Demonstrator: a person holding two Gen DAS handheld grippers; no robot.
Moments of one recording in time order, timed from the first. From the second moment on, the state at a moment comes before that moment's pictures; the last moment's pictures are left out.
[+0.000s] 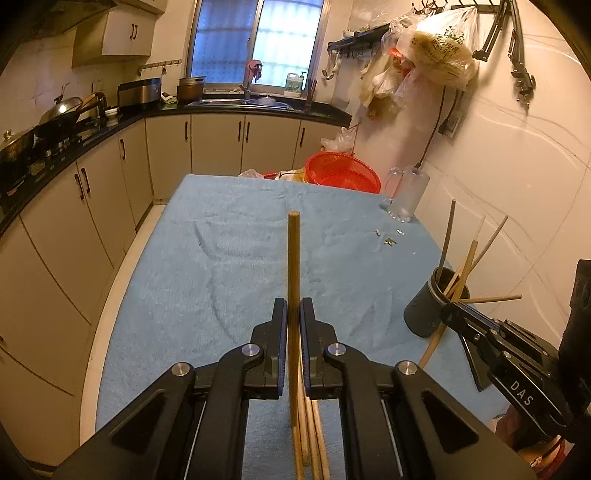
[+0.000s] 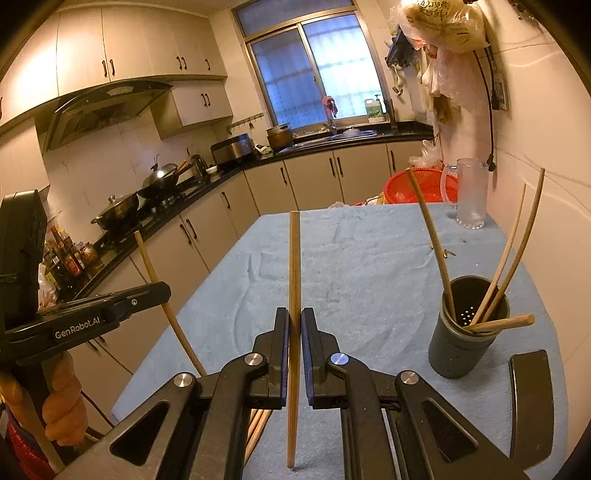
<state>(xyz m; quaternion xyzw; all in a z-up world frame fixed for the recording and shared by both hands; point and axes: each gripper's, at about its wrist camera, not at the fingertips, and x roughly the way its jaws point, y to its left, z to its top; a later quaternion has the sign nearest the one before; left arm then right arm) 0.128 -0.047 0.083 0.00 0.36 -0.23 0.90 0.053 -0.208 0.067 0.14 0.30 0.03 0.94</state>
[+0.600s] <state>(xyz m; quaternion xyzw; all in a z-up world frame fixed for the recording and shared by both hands) 0.120 -0.058 0.106 0.01 0.34 -0.26 0.90 0.029 -0.230 0.098 0.15 0.25 0.01 0.96</state>
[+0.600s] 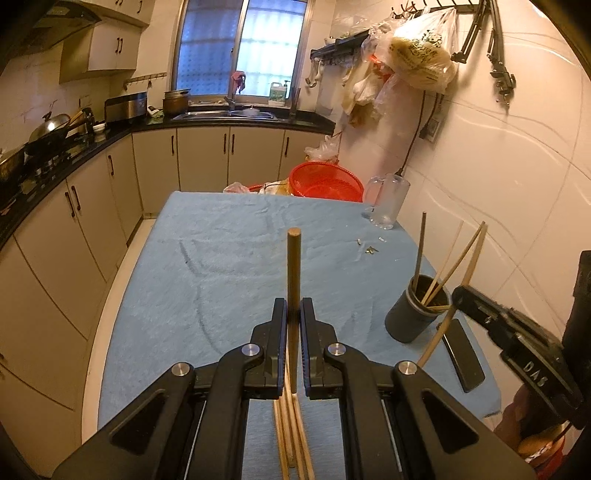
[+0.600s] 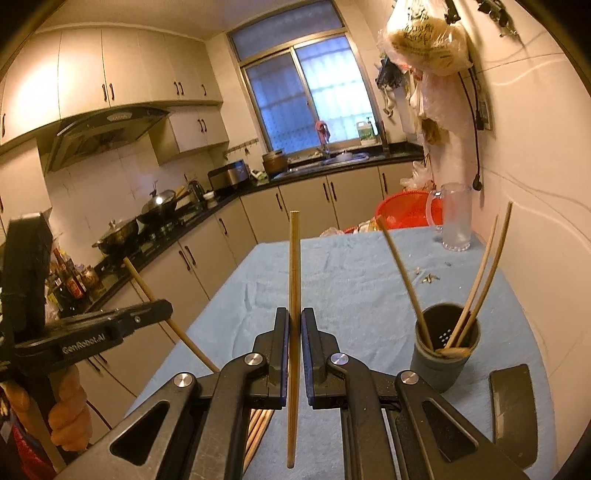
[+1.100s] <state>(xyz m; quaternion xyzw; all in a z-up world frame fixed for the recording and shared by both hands) 0.112 -0.099 0.143 0.03 0.32 -0.31 0.89 -0.030 -0.294 0.169 0.18 0.15 -0.03 0.97</state>
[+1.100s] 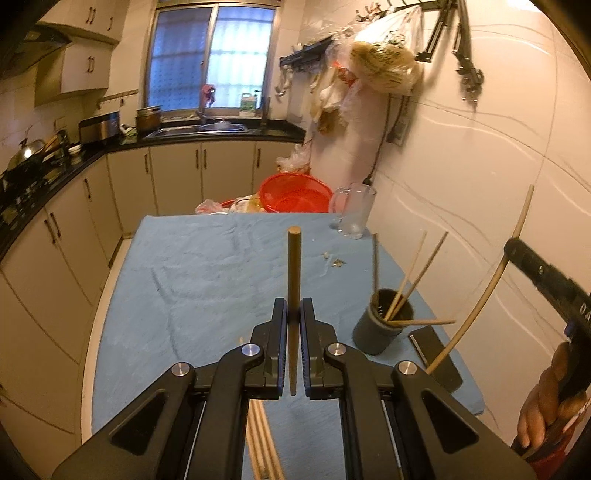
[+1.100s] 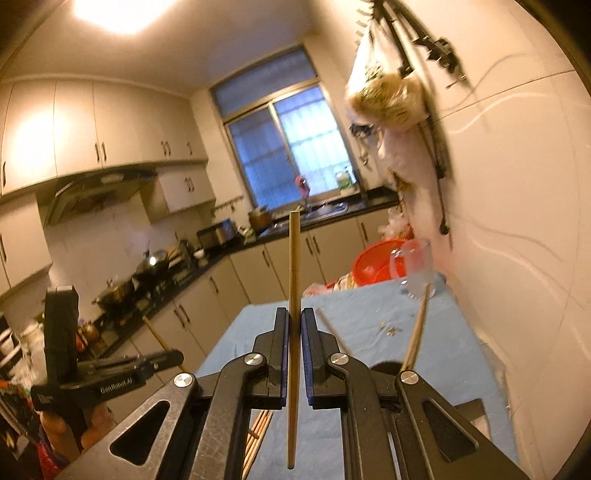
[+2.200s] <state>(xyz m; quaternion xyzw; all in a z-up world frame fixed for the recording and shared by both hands) 0.147 -0.247 0.194 0.03 0.31 -0.40 0.86 0.003 -0.400 0.175 0.19 0.12 -0.15 0.96</state>
